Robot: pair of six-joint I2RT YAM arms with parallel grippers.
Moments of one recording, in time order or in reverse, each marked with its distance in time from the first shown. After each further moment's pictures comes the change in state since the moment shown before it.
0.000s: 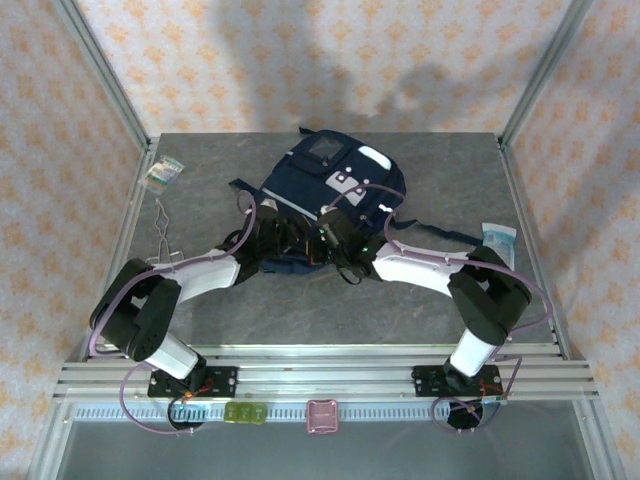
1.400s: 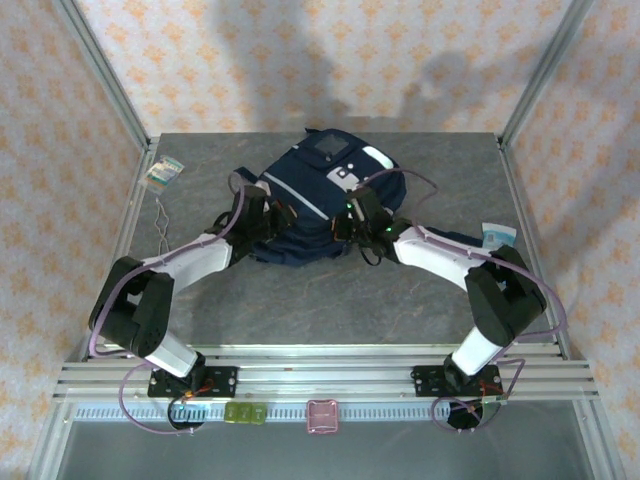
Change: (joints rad) left arm 0.133 0.005 0.153 -0.162 0.086 0.177; right arm -0.199 -0.055 0.017 -0.055 0.002 -0.019
